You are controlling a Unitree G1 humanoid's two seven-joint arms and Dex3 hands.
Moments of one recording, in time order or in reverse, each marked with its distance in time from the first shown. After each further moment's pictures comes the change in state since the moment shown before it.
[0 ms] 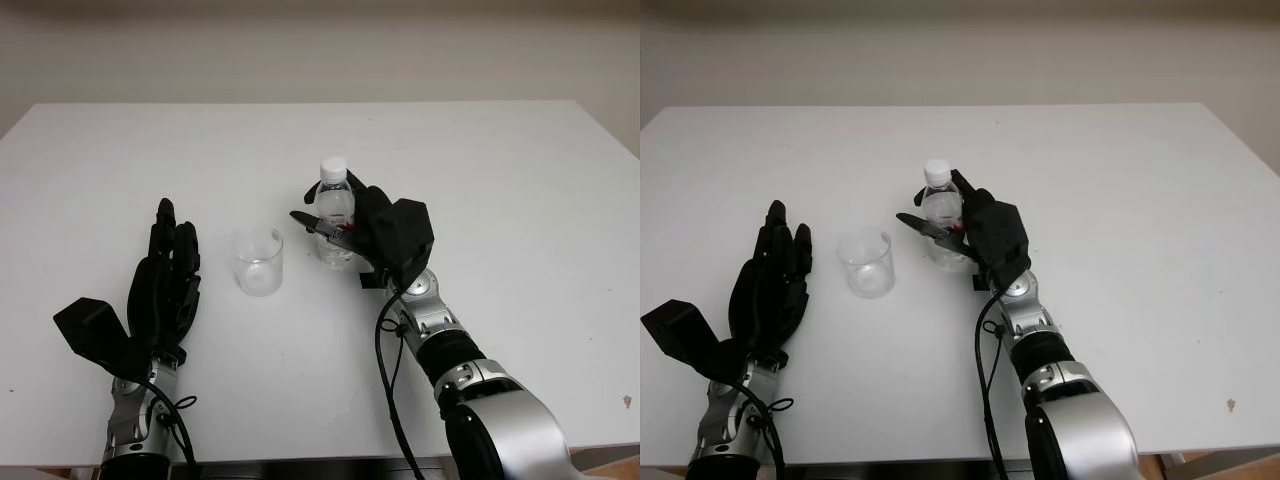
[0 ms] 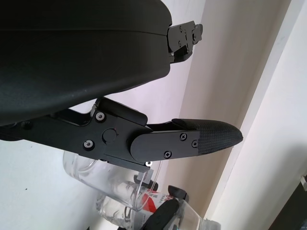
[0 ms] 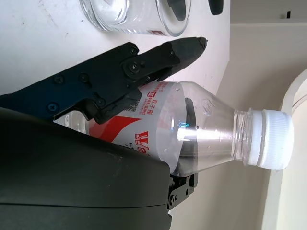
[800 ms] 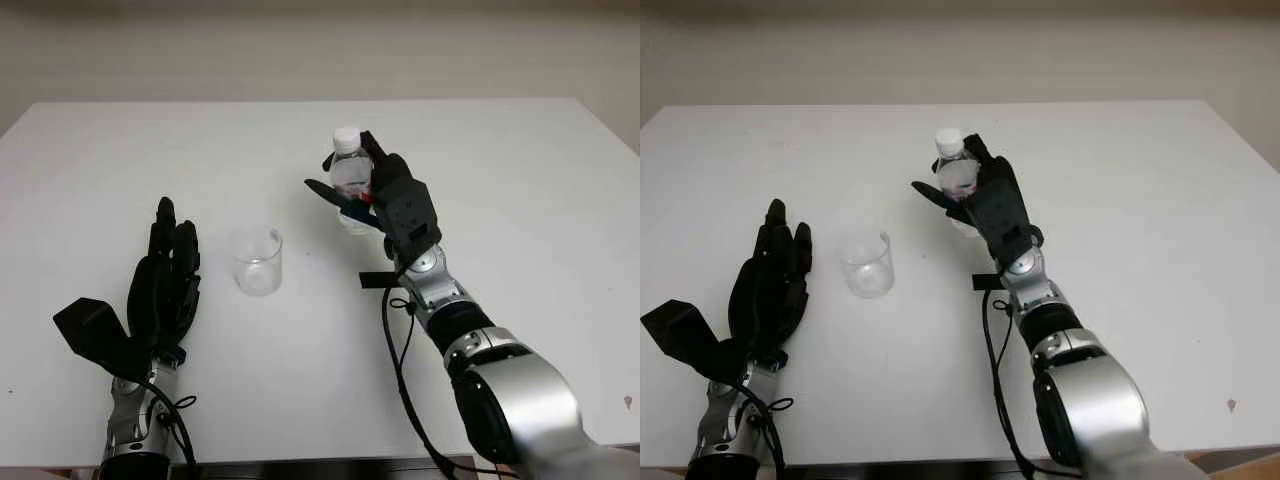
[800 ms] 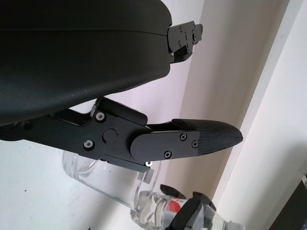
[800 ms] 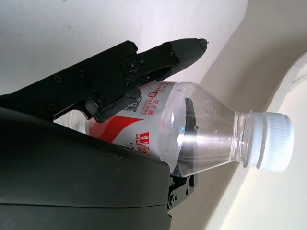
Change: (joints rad) left arm -0.003 0.006 0.001 0.009 0.001 0.005 -0.010; right arm -0.189 -0.099 0.059 0.177 -0.167 -0.098 -0.246
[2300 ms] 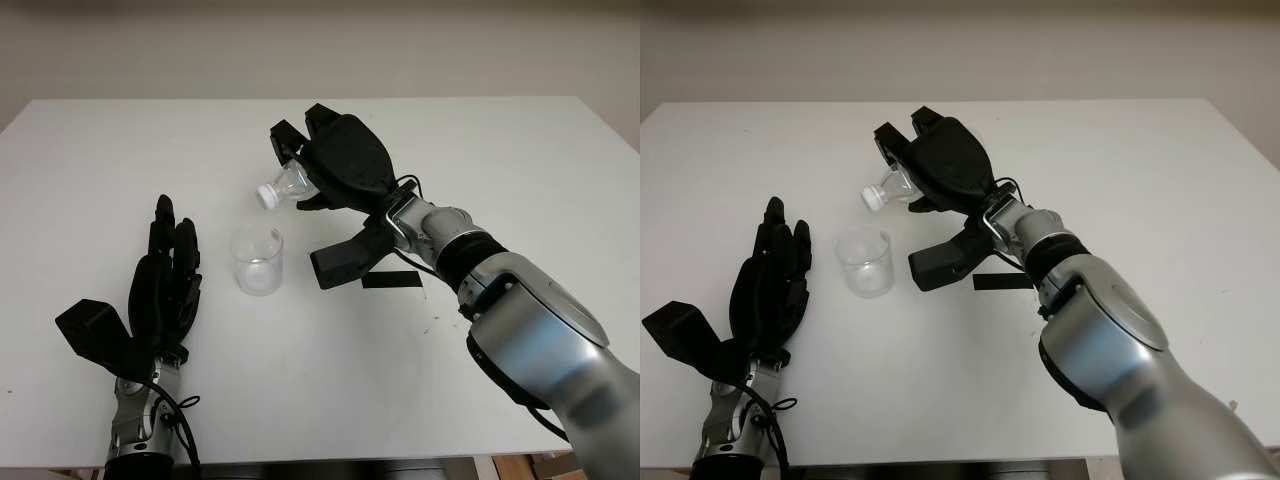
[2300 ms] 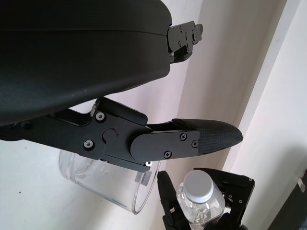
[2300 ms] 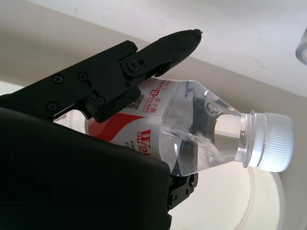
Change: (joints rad) left arm -0.001 -0.022 -0.002 -0.002 0.012 -0.027 0.019; right arm -0.292 -0.102 0.720 0.154 -0.796 0.140 -0.667
